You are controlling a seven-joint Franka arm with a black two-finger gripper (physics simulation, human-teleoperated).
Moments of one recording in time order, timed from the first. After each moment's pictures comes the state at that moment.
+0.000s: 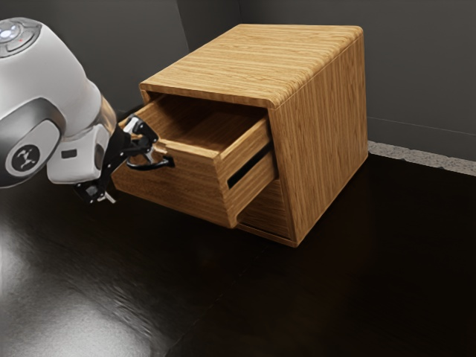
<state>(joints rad) 0.17 -0.43 -0.08 -2.05 0.24 2.02 1.76</state>
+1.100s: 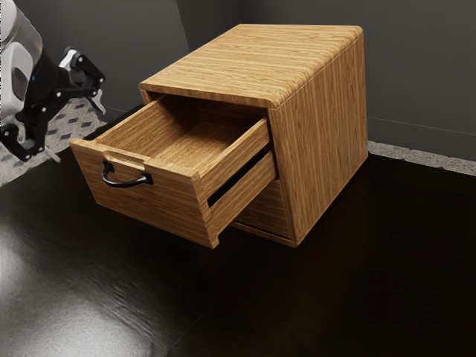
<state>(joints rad) 0.16 -0.49 -0.10 -1.76 0.21 1.69 1.72</state>
